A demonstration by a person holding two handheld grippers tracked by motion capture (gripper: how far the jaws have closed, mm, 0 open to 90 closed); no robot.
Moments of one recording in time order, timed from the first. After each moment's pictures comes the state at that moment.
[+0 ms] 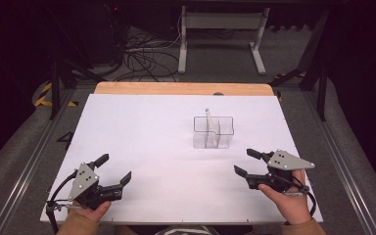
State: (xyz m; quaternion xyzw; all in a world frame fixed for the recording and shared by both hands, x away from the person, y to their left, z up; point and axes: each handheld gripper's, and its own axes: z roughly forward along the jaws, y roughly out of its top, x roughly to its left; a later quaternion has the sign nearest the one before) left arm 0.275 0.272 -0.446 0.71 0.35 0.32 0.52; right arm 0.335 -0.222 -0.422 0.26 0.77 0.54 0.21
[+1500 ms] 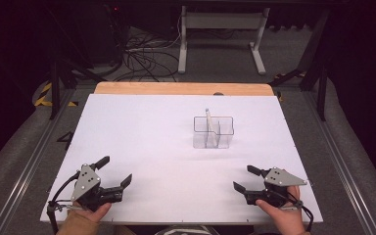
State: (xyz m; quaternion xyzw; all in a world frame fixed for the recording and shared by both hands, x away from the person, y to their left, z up) left arm 0.276 0.273 -0.454 0.72 0.35 0.31 0.51; right arm 0.322 -0.230 -0.482 0.30 0.76 0.54 0.19
